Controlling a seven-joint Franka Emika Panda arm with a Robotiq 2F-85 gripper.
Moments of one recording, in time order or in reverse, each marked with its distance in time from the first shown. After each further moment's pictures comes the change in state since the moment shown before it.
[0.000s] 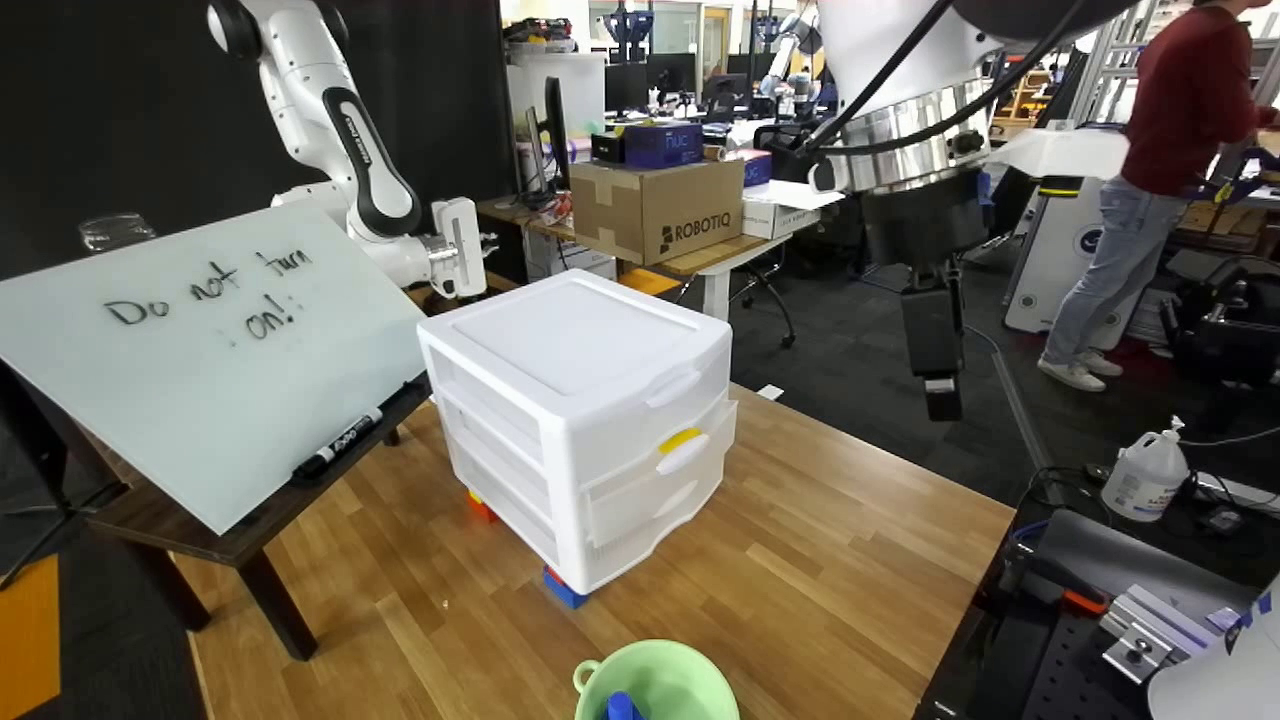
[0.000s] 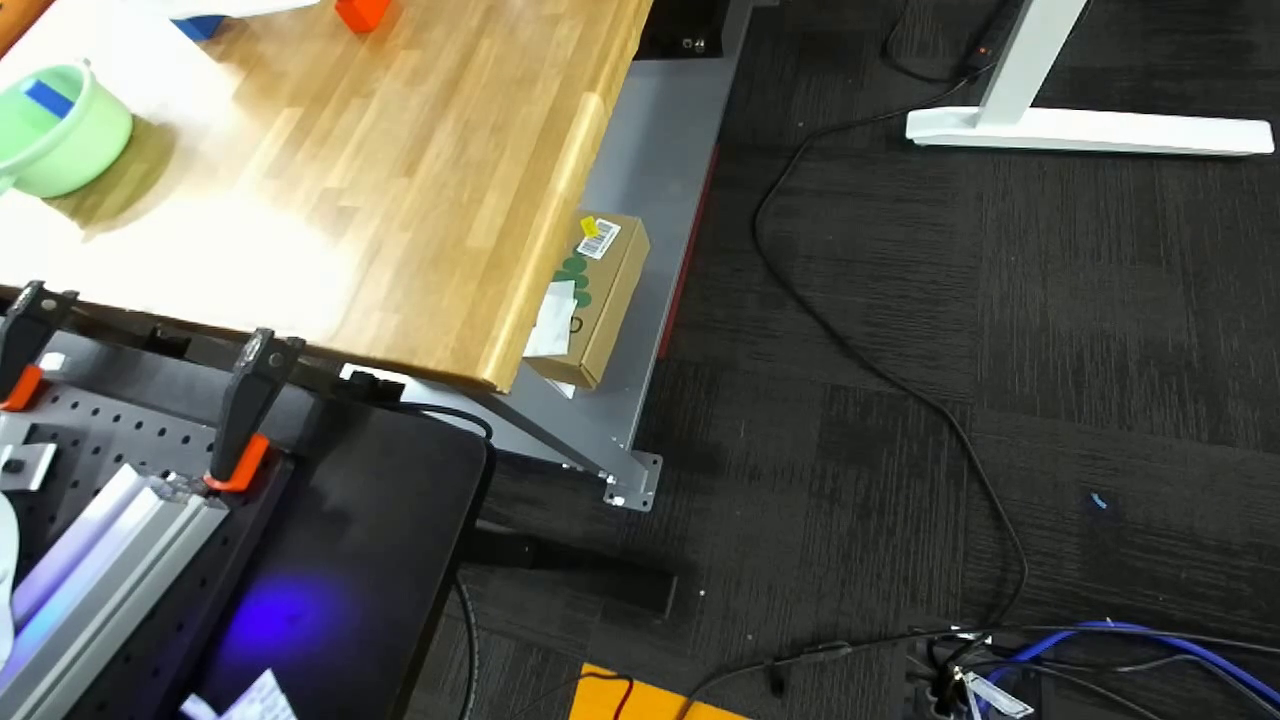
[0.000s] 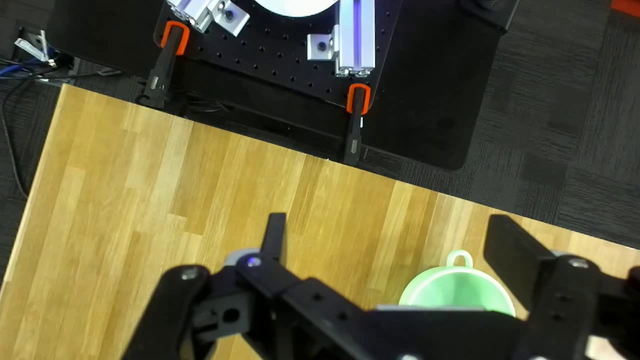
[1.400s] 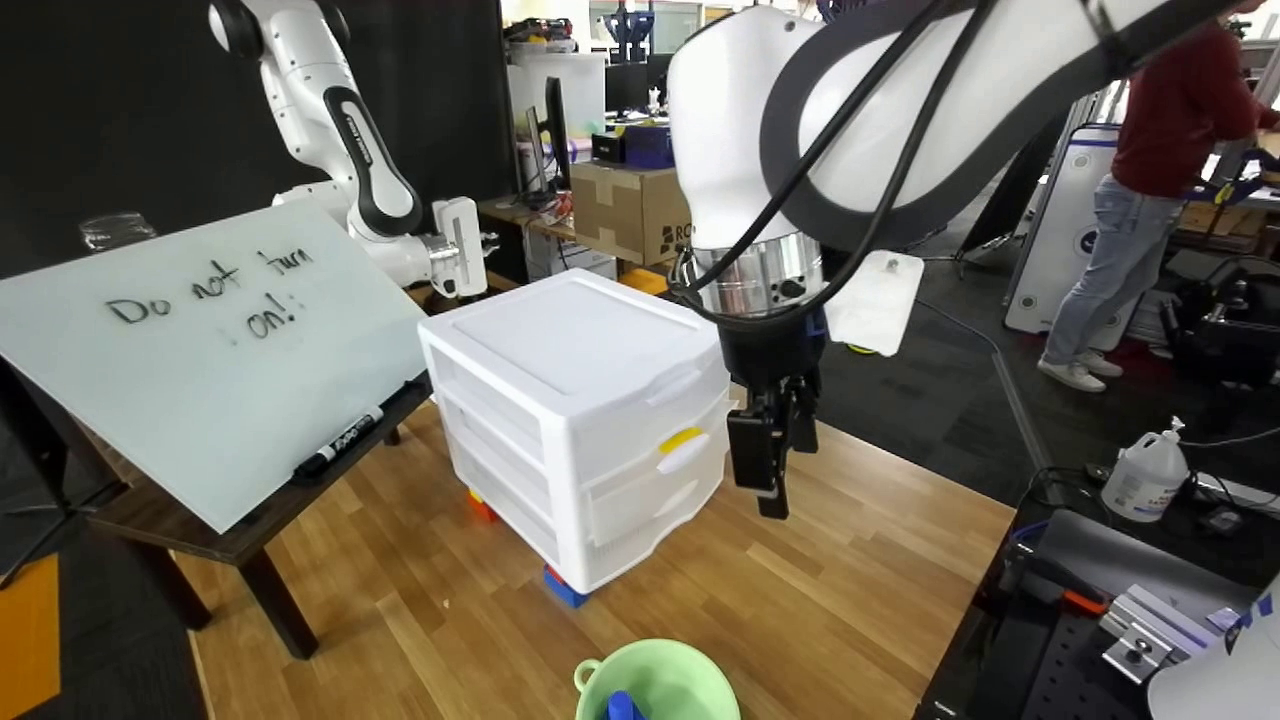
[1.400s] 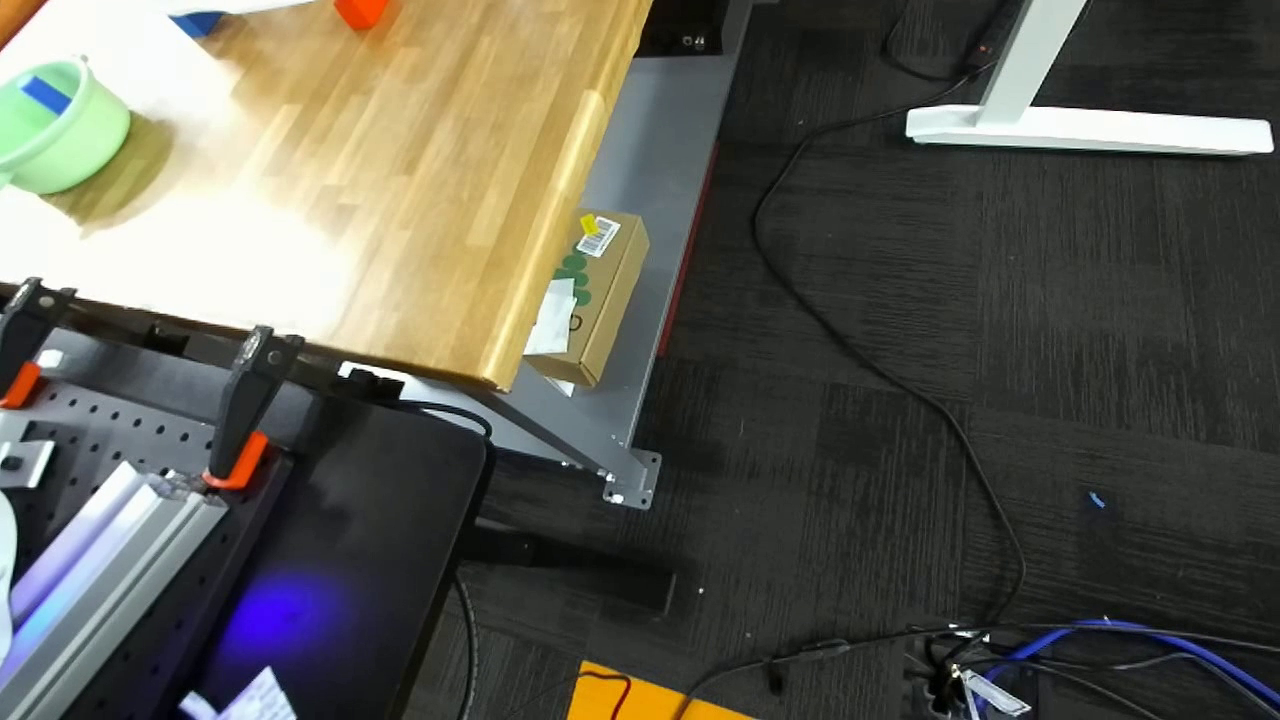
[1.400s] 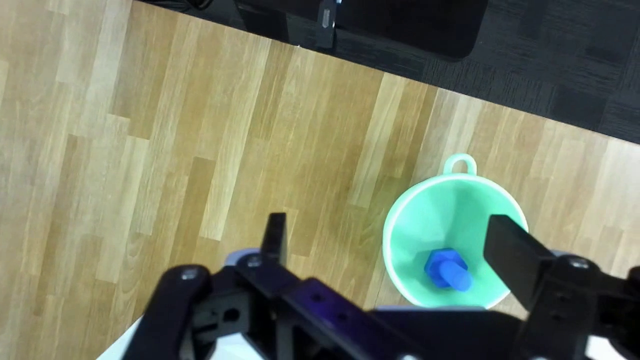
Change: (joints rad) arm 0.039 0.330 0.134 0.083 -0.009 0.355 0.174
